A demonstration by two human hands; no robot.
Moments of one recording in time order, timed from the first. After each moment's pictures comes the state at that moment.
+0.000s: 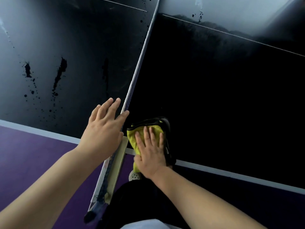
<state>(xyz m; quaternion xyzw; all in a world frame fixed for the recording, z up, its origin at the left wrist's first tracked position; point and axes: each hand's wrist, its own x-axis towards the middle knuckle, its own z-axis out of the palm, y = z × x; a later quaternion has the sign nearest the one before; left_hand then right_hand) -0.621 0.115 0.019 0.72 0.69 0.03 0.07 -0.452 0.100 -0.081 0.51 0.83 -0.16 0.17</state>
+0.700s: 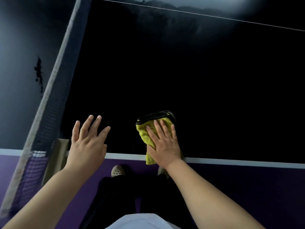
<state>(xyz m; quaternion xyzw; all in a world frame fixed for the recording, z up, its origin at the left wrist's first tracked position) -0.448 0.113 -0.018 0.74 0.67 -0.04 0.07 -0.200 0.132 -0.095 0.56 0.80 -0.15 0.15</state>
